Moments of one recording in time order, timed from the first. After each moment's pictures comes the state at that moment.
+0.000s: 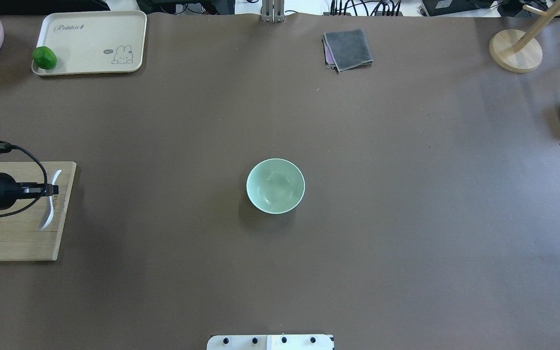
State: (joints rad) left arm -0.68 -1.70 -1.75 -2.36 -1.81 -1.31; right arm 1.25 -1.74 2.01 -1.30 2.27 0.41
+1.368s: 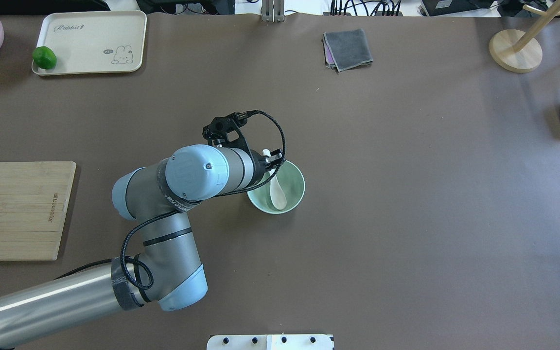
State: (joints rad) left arm -0.44 -2.26 -1.56 -2.07 -1.55 -1.64; right arm 1.32 -1.79 1.94 -1.30 2.27 0.42
